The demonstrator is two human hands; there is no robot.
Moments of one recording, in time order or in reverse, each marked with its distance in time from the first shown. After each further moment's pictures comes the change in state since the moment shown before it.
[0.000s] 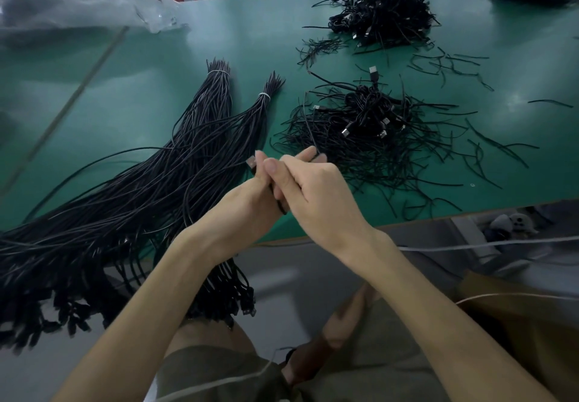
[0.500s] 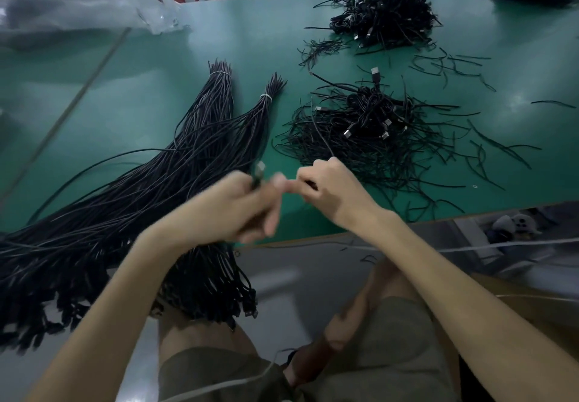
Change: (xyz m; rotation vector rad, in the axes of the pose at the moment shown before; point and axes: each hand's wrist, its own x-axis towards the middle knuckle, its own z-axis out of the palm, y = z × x) left_hand -0.021 0.021 -0.028 0.540 -0.056 0.039; right_hand 0.020 0.059 -0.006 -0.279 -0.245 0.050
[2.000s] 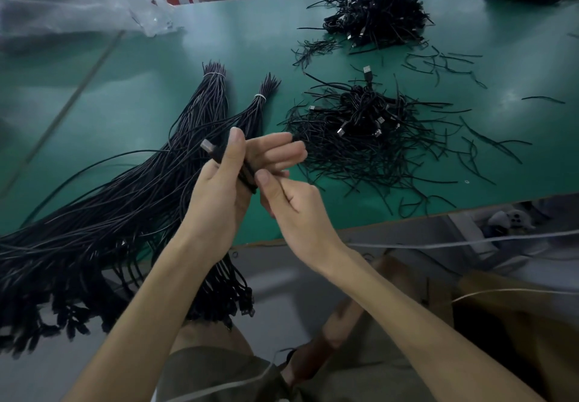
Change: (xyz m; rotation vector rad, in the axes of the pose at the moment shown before) left_hand 0.016 0.008 0.031 -0.669 0.465 0.202; right_hand -0.032 -0.067 0.026 0.737 0.216 0.110
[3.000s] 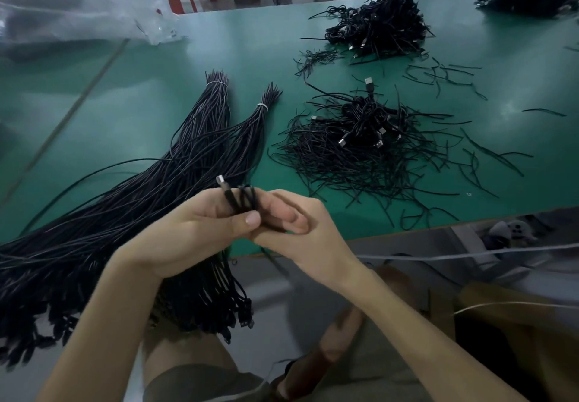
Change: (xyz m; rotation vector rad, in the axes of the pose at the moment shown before) left_hand -0.015 0.025 -0.039 0.055 -0.605 -0.200; right_hand -0.007 0.001 -0.017 0.163 -0.163 0.063
